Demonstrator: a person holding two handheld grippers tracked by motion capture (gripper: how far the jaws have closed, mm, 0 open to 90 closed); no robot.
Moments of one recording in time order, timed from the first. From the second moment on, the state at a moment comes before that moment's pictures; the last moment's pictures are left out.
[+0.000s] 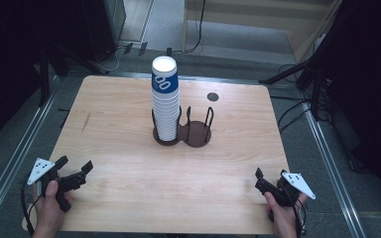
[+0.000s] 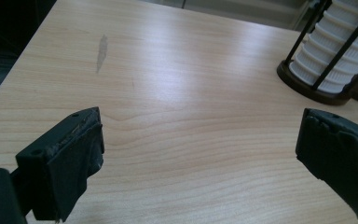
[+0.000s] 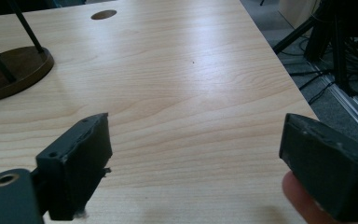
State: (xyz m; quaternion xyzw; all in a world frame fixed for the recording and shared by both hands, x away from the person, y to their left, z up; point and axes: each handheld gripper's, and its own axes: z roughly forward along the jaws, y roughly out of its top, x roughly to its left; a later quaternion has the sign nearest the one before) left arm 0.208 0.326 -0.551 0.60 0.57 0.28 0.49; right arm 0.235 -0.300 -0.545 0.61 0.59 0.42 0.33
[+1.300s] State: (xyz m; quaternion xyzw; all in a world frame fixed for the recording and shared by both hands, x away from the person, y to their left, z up) left arm 0.220 0.310 -0.551 0.63 0.57 0.30 0.43; right arm 0.226 -0.296 -0.514 0.59 0.57 0.44 0.36
